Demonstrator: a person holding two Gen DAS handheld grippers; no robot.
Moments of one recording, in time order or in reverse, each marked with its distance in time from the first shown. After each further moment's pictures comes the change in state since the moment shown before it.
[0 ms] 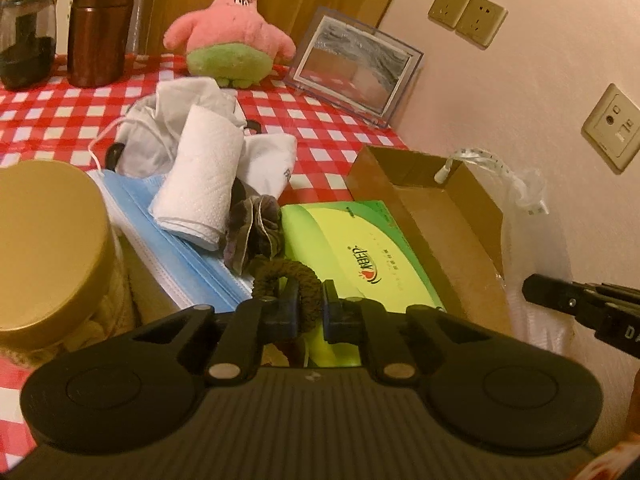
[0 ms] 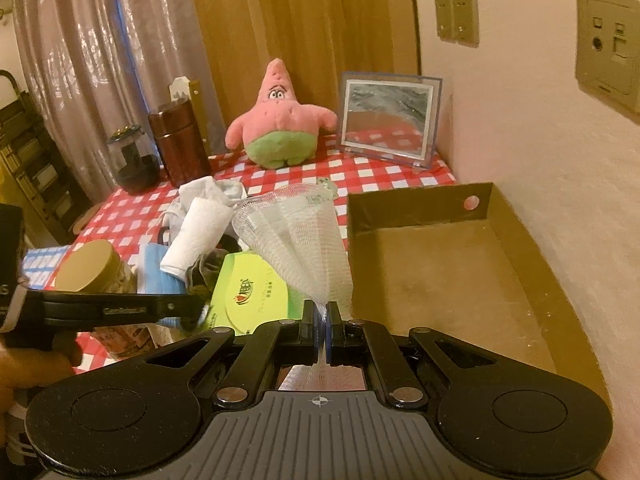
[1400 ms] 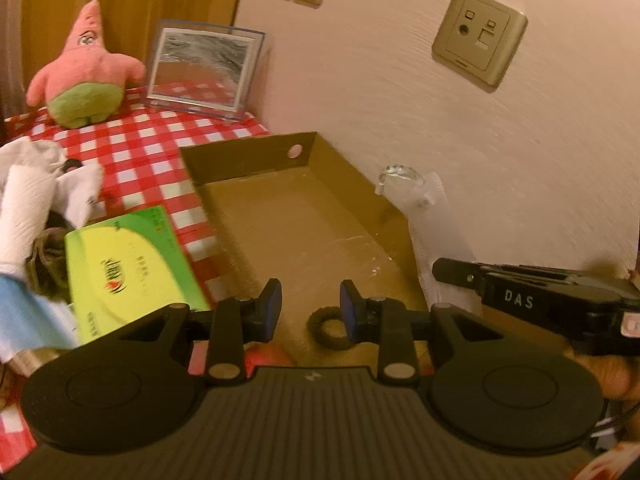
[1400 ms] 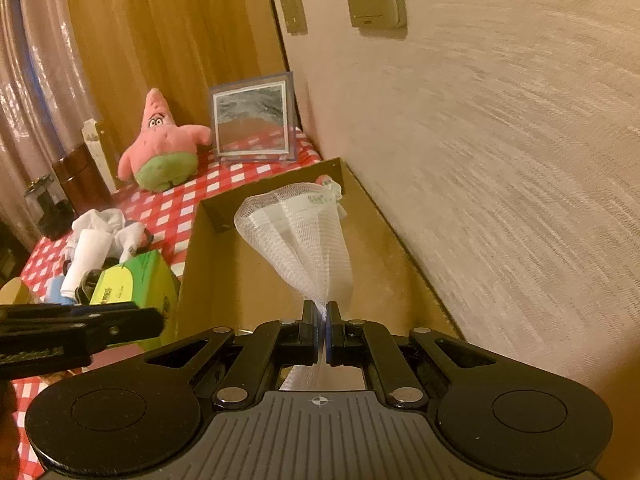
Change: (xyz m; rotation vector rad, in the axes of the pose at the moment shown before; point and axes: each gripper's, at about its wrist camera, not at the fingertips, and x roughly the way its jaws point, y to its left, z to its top) left arm 0.011 -0.163 -0.019 0.240 0.011 -0.130; right arm -0.035 -0.120 -0.029 0.190 -0.037 -0.163
